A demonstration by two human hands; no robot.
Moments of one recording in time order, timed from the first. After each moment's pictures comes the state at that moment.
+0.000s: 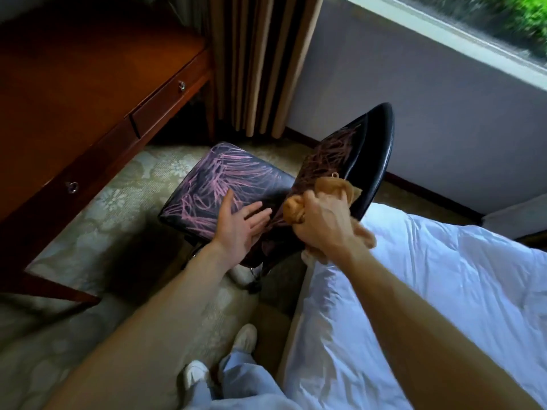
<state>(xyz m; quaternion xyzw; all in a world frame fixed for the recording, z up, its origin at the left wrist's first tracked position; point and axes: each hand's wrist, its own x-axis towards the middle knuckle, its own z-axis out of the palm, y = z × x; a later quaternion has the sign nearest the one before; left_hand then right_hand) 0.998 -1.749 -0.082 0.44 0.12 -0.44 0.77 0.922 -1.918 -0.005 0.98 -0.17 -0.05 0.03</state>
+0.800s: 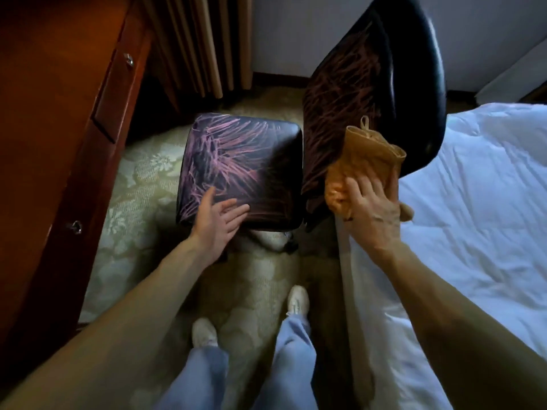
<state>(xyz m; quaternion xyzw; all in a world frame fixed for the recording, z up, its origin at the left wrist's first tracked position) 1.118 -1.624 -0.167 0.55 0.09 -0.55 0.62 0.889 -1.839 -0.139 0.95 -0.28 0.11 0.11</state>
